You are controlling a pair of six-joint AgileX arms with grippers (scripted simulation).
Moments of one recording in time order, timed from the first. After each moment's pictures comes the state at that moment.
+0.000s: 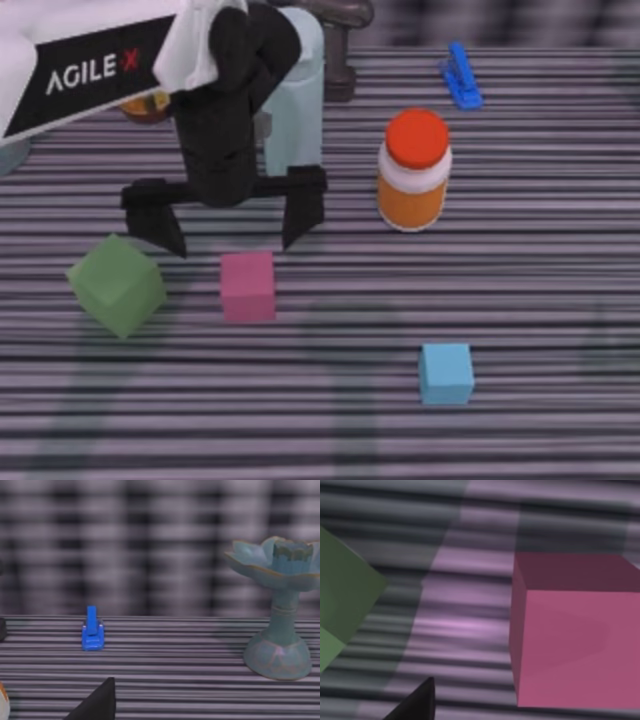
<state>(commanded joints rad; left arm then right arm) -0.50 2.12 1.68 -1.13 0.00 -0.56 0.01 0.00 0.00 0.00 0.00 0.00</state>
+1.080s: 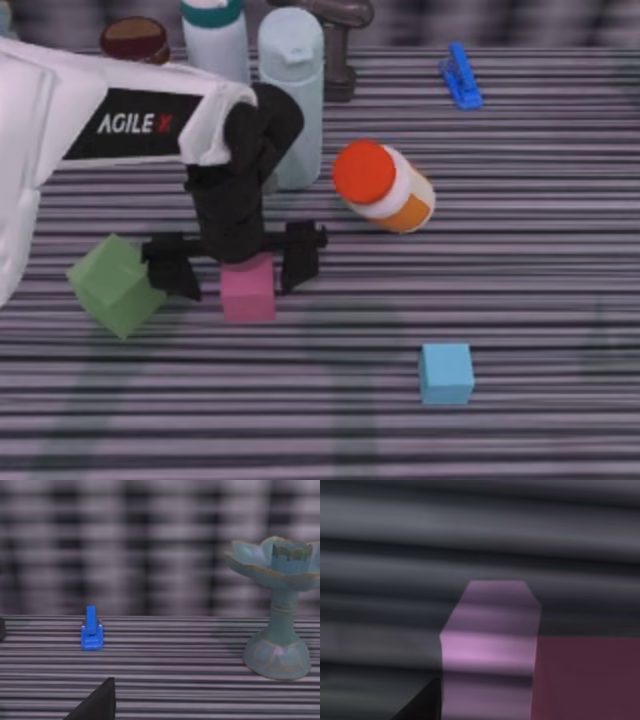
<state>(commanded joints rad) -0.50 2.24 1.50 -0.83 0.00 -0.56 0.01 0.00 0.00 0.00 0.00 0.00</state>
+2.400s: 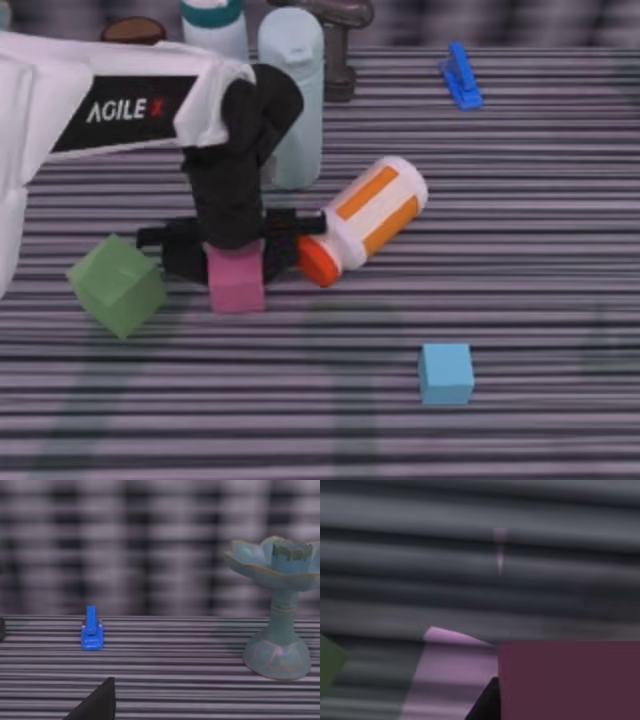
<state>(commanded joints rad) -0.49 2.19 1.55 -0.92 -0.01 -0.55 0.01 0.00 0.00 0.00 0.00 0.00</state>
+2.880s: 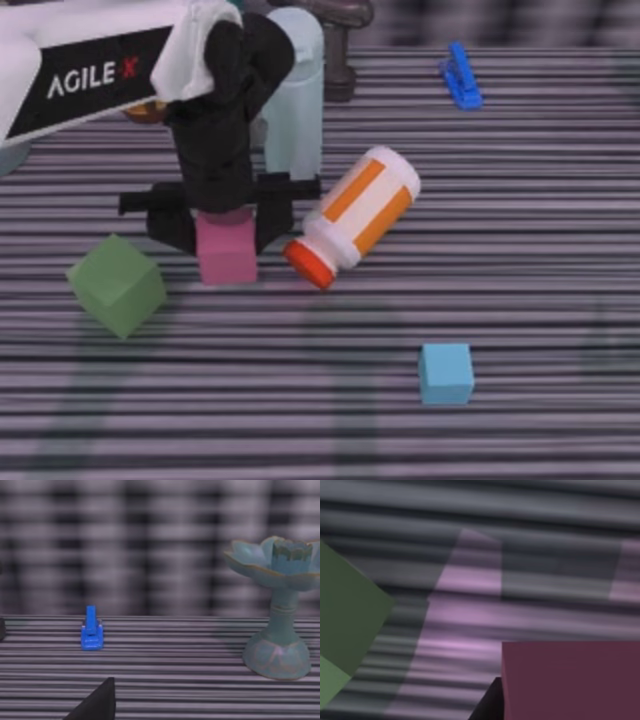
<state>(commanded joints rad) -0.48 2.12 1.64 -1.08 -0.01 -0.55 0.01 0.00 0.00 0.00 0.00 0.00</state>
